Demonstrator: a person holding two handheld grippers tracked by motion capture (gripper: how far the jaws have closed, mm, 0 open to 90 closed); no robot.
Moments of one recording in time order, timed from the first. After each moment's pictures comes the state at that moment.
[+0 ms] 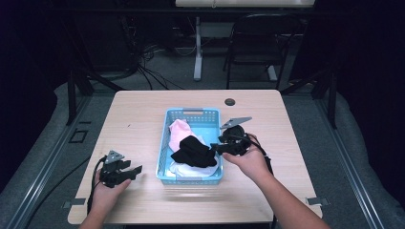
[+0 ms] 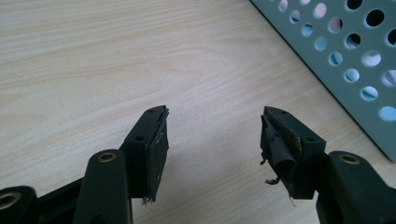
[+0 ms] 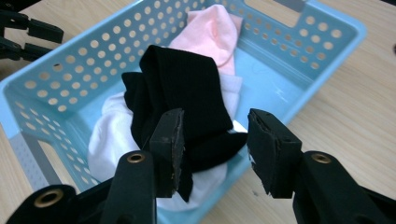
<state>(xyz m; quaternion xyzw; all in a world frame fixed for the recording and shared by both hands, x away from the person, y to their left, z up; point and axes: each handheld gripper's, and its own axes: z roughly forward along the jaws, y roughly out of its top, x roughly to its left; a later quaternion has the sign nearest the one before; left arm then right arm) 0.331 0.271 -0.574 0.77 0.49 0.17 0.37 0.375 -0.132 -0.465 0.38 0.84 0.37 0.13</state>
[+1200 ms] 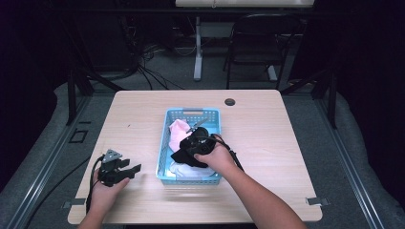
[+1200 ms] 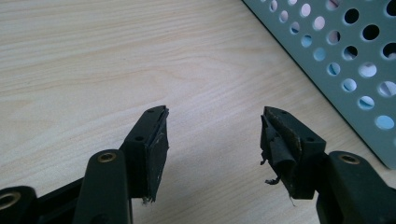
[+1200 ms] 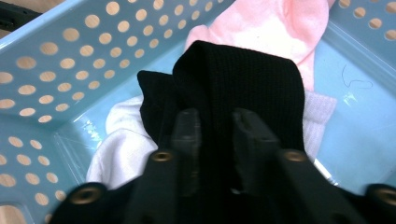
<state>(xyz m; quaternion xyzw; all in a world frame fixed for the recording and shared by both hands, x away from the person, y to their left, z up) 0.333 0.275 -0.571 0.76 0.50 0.17 0.38 0.411 -0.045 -0.513 0.34 0.89 0.30 0.08</state>
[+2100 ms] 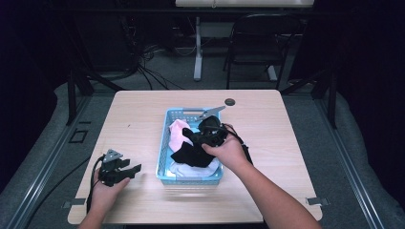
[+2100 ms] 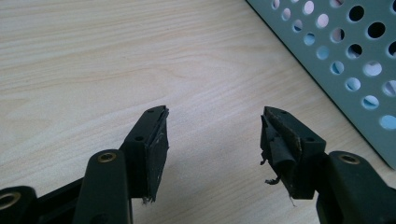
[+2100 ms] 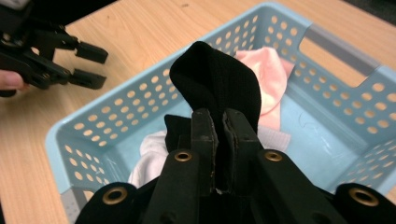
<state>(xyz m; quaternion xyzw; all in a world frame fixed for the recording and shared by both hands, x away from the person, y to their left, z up) 0.334 0.274 -0.573 0.76 0.50 0.17 0.38 0.392 -0.074 -0.443 0.32 0.86 0.38 0.10</state>
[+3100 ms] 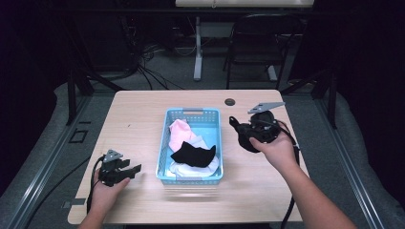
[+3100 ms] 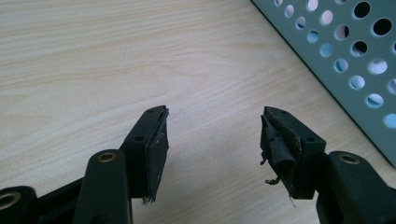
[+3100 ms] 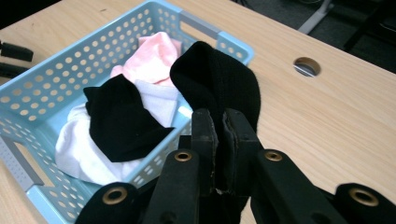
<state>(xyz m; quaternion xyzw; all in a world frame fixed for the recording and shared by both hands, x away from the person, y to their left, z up) 0.334 0.275 -0.574 0.76 0.50 0.17 0.37 0.373 -0.201 -0.410 0.40 0.82 0.37 0.18</state>
